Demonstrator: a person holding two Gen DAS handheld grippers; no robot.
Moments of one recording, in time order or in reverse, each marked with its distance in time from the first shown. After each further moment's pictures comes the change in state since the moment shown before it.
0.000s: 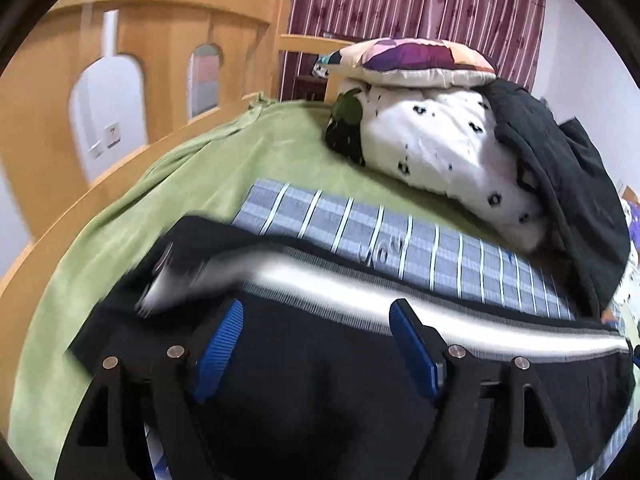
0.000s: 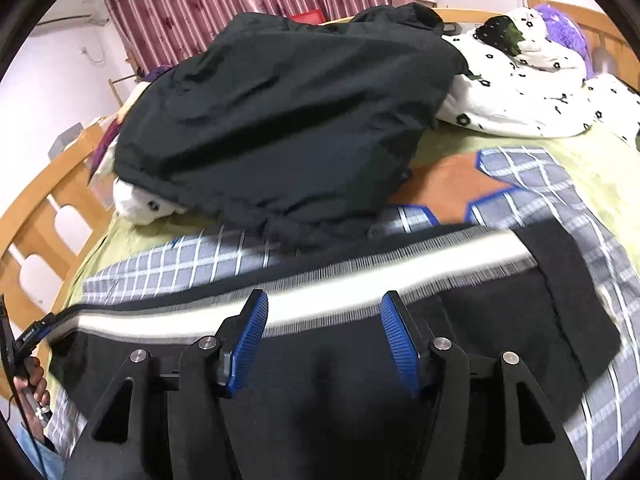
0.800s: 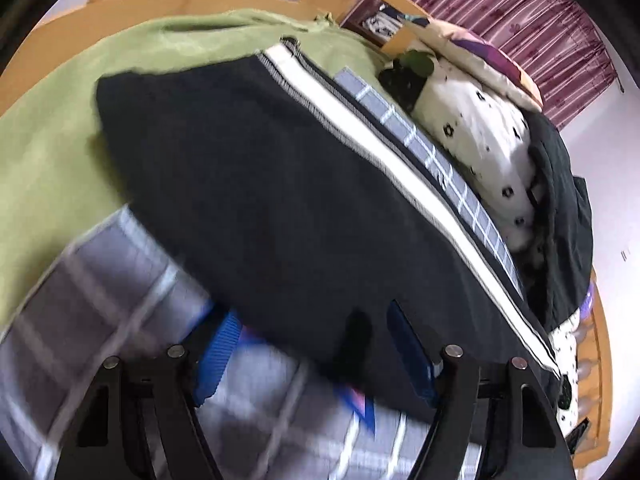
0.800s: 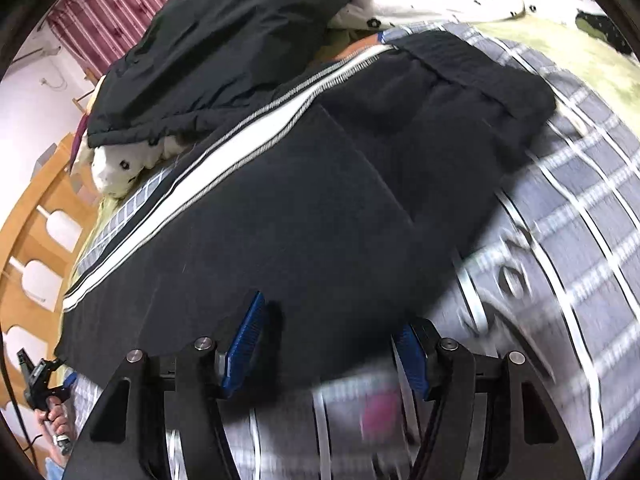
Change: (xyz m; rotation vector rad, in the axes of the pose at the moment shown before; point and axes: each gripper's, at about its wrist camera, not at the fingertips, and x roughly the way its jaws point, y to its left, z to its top) left arm 0.032 0.110 -0.088 -0.371 0.180 -0.207; right arm -0.010 -0.063 -0.118 0.203 0.100 -0.026
